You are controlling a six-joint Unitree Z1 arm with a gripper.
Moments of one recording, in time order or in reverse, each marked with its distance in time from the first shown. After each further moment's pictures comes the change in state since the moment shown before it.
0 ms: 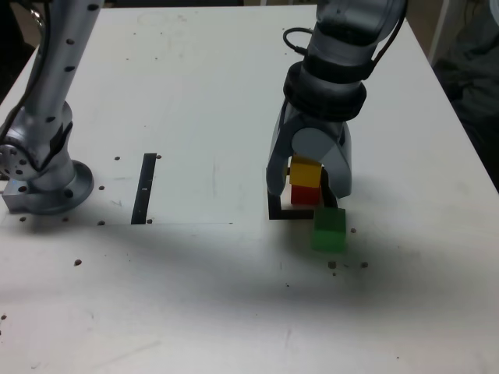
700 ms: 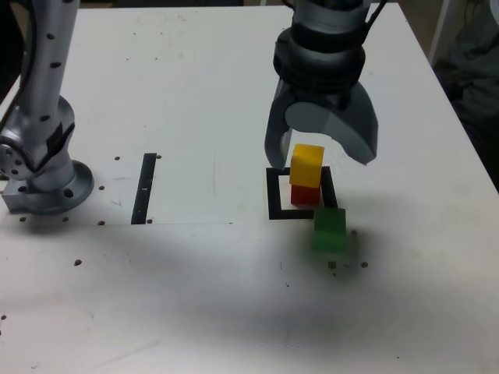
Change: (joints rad) arm -0.100 -0.093 -0.073 0.069 0.133 -0.057
